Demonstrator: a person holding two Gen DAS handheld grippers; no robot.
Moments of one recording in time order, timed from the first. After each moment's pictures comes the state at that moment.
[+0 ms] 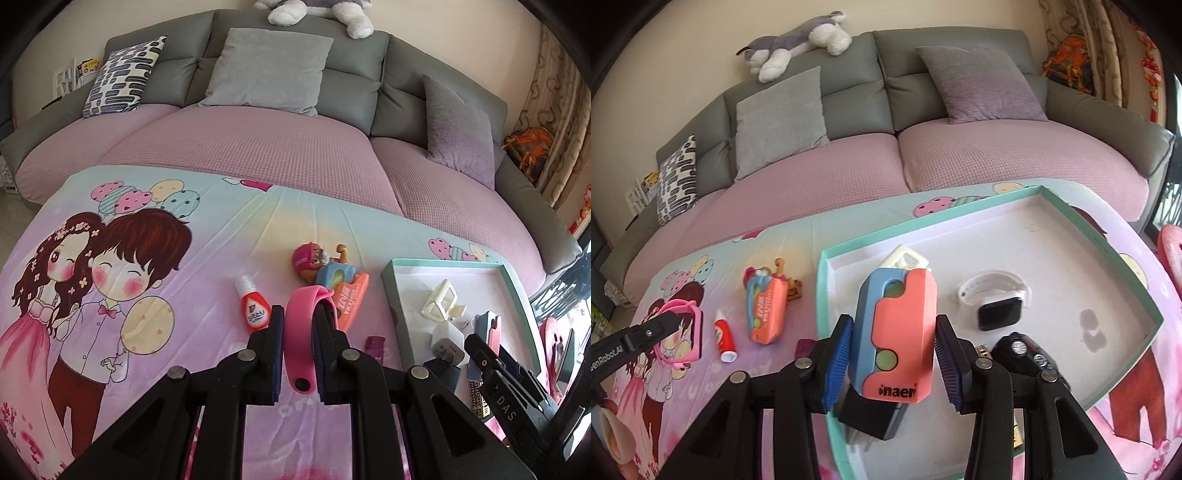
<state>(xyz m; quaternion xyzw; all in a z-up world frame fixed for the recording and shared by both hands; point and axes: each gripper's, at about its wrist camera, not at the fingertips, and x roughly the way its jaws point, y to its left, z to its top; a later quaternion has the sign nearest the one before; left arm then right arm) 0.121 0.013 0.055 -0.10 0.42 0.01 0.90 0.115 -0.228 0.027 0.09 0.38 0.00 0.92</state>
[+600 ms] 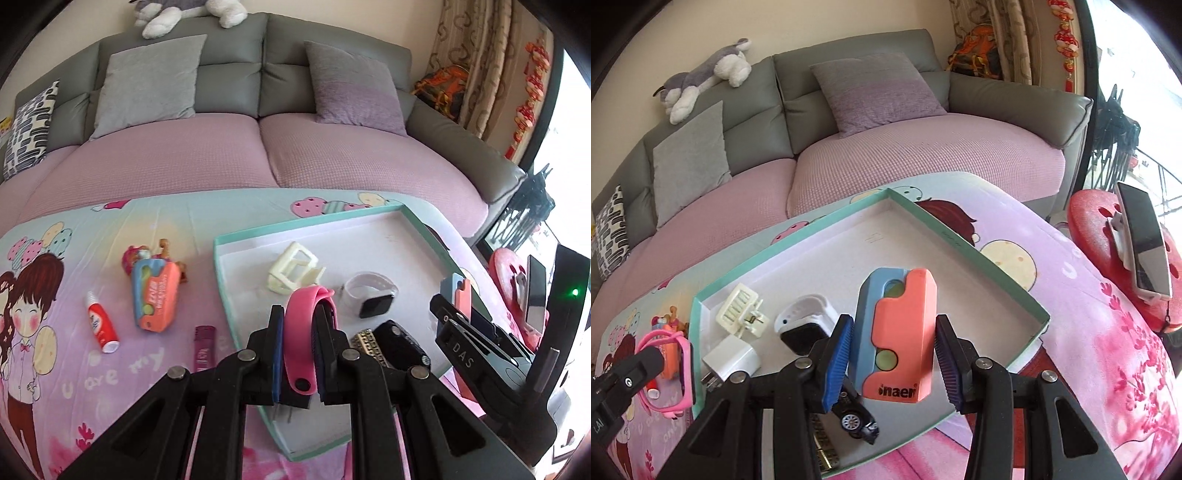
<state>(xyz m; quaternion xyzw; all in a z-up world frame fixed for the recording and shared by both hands) 0.119 -0.142 0.054 -0.02 0.42 -0.14 0.90 0.100 -0.344 0.022 0.13 0.37 -0.14 0.91</state>
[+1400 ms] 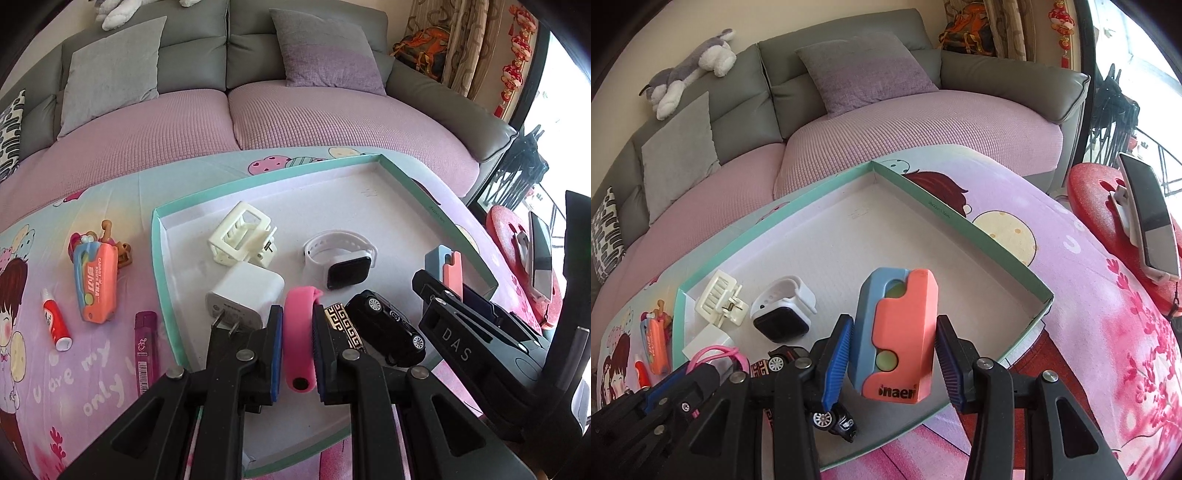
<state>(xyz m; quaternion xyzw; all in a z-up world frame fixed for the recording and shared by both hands) 0.128 -0.180 0.018 0.01 0.46 -0.16 0.87 0.107 -0.348 0.004 0.14 0.40 -0.14 0.89</state>
